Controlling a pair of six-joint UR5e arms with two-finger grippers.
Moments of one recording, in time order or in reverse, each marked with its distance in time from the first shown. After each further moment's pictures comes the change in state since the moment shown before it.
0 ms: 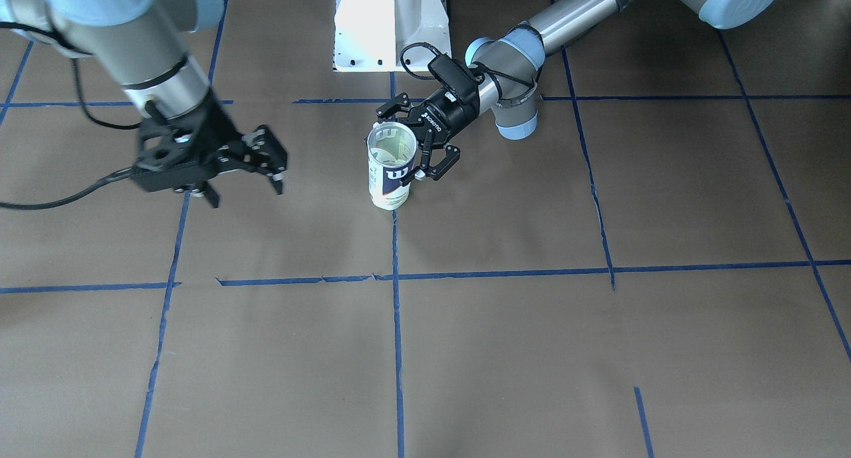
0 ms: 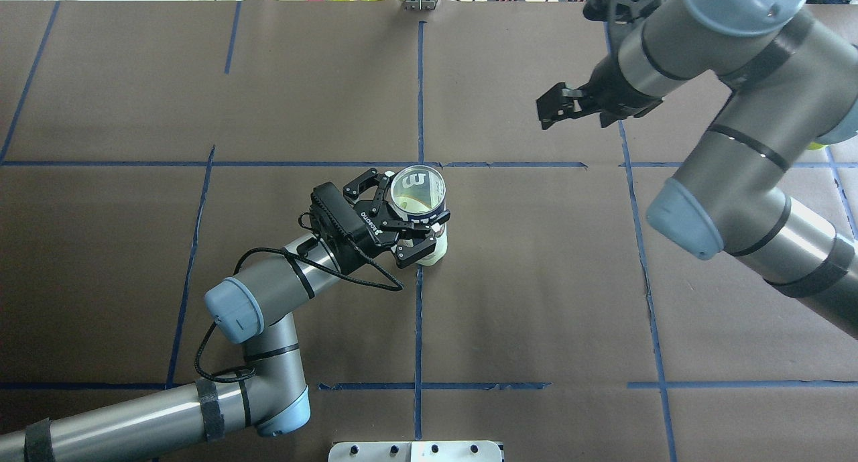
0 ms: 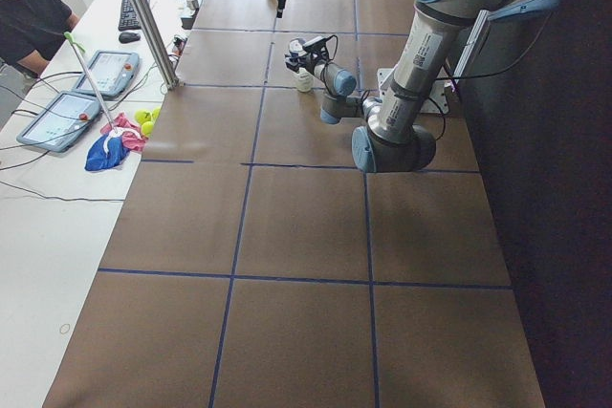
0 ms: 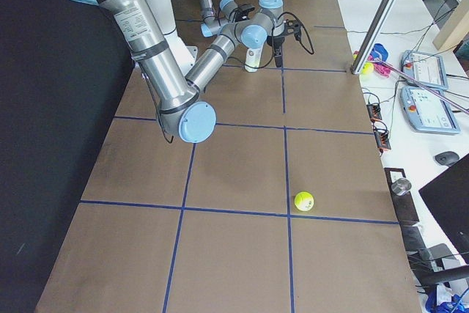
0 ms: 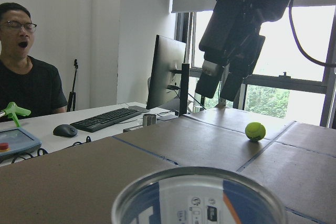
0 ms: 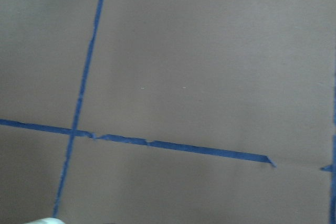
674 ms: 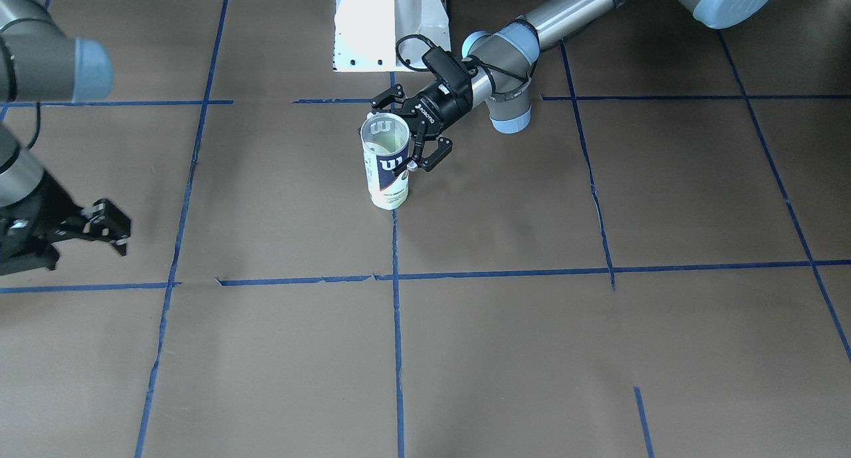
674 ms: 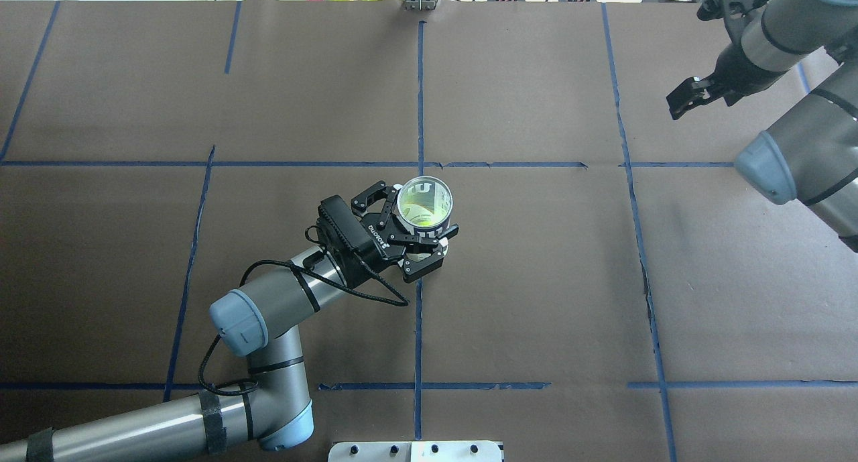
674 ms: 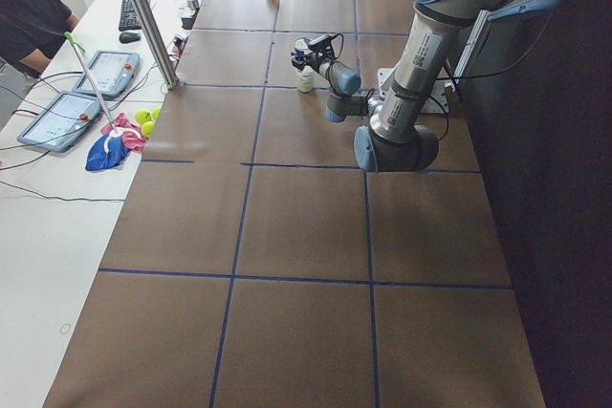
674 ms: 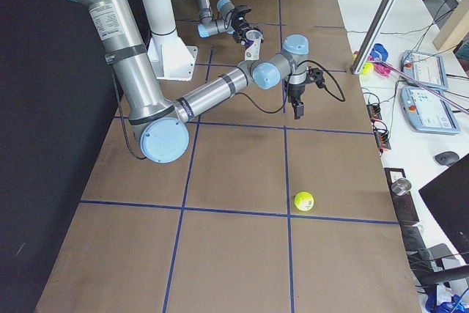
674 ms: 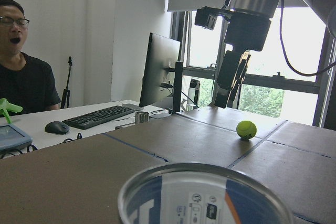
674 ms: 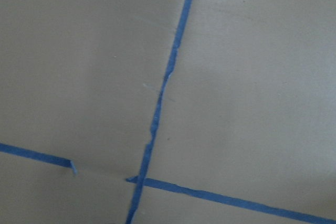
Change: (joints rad) left arm 0.028 -0.002 -0.013 -0.001 0.000 0.000; right arm 0.207 -0.108 -0.229 -0.001 0.020 -0.439
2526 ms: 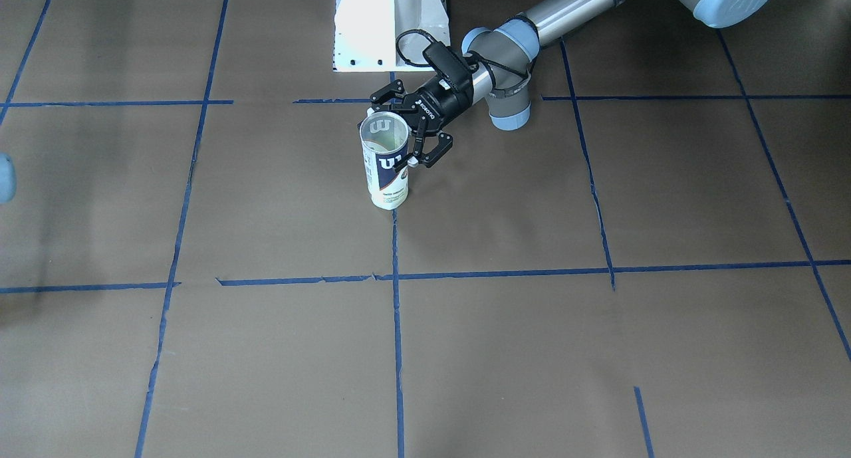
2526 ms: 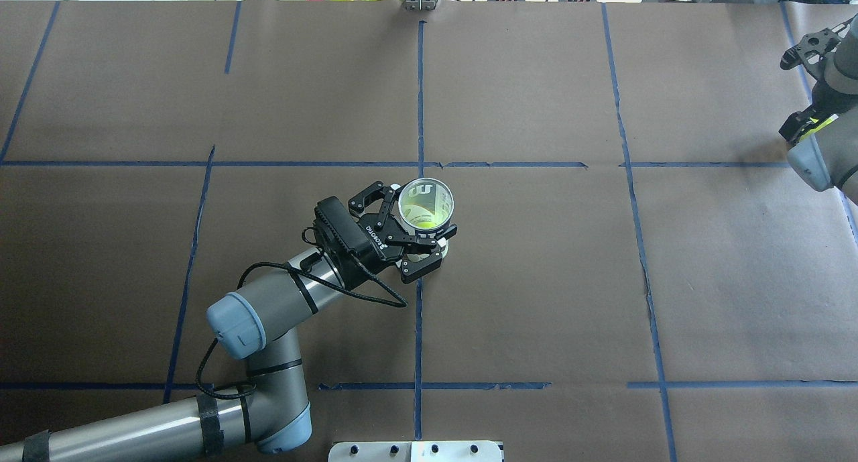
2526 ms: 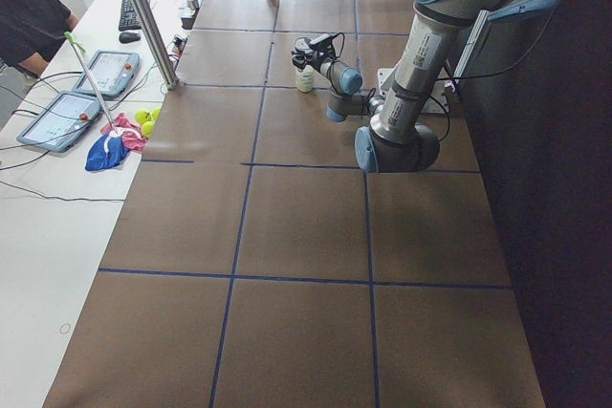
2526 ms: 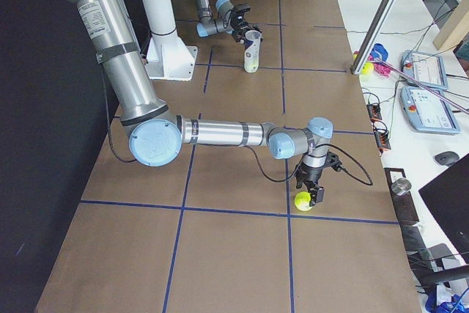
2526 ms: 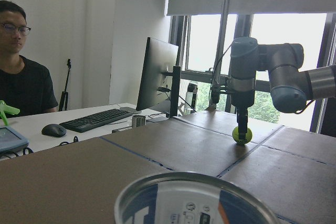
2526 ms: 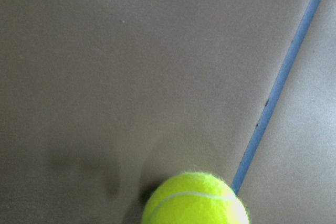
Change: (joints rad) left arm 0.003 0.009 -0.013 -0.001 0.014 0.001; right arm 0.093 0.009 -0.511 0.177 -0.191 -0.407
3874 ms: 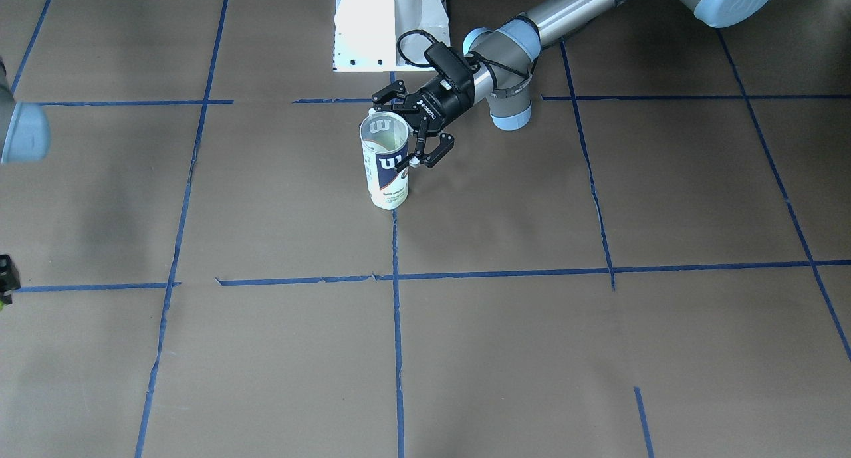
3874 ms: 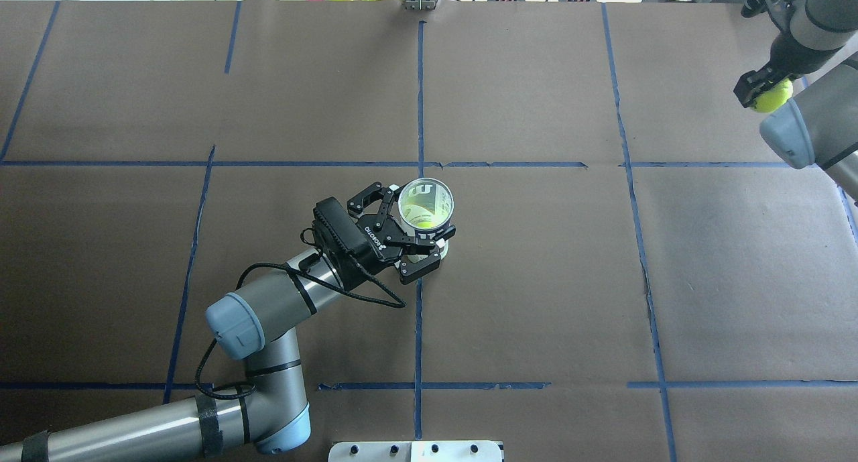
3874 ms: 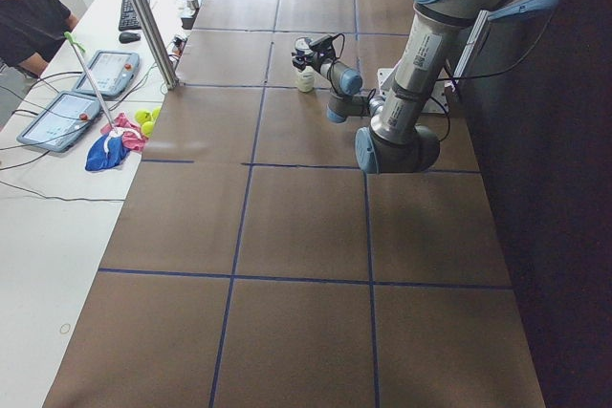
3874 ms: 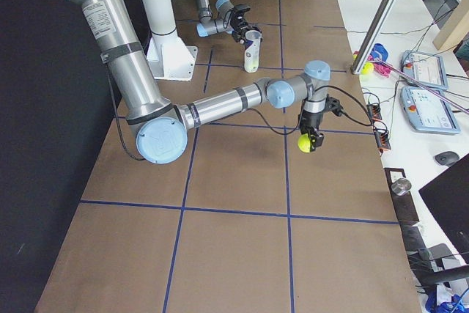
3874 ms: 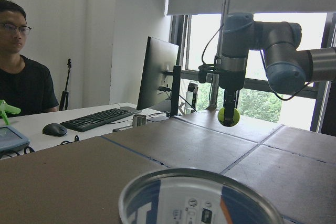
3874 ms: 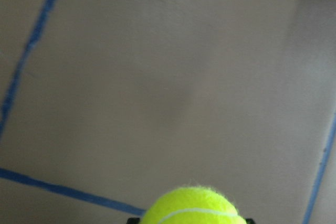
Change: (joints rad) left arm 0.001 0.002 0.001 -0.002 0.000 0.000; right arm -0.044 0.019 0.461 -0.280 0.139 0.187
